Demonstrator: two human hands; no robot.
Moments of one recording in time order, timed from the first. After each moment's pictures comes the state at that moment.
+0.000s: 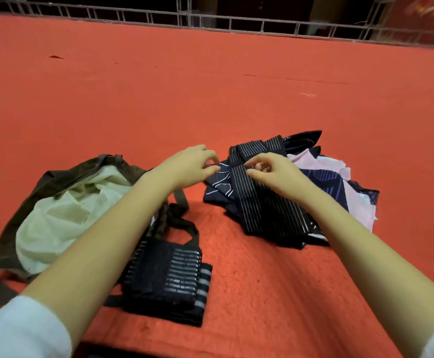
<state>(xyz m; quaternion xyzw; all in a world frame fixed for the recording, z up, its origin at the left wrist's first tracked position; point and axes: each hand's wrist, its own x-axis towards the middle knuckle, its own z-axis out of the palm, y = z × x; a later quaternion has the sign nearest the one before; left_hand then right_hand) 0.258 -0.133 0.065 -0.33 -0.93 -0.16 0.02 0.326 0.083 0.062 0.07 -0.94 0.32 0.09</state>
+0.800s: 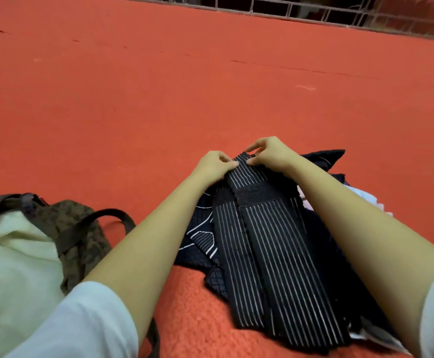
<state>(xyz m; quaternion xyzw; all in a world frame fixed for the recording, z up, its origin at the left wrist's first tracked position) 0.076 0.007 -0.018 -0.11 -0.84 -0.51 -0.14 0.116 0.155 0.037 -0.09 -0.94 0.33 -0.05</state>
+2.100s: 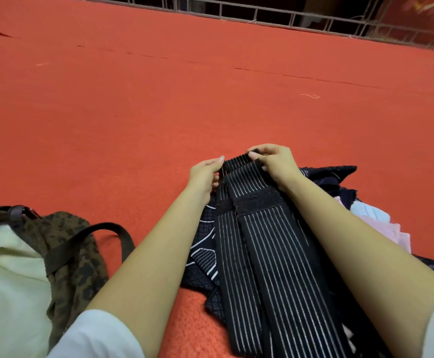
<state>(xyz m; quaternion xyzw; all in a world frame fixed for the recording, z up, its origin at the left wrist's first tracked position) 0.056 0.003 -0.044 0.11 -0.61 -0.77 -0.15 0.104 0.149 0.017 -0.12 -0.78 0.61 0.08</state>
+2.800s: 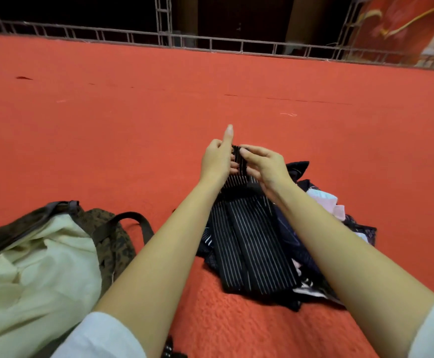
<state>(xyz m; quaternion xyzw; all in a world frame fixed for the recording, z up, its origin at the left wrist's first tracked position) 0.166 0.011 0.081 -0.05 -0.70 -0.72 -0.02 0.217 0.107 0.081 -0.05 -0.61 0.78 0.13</state>
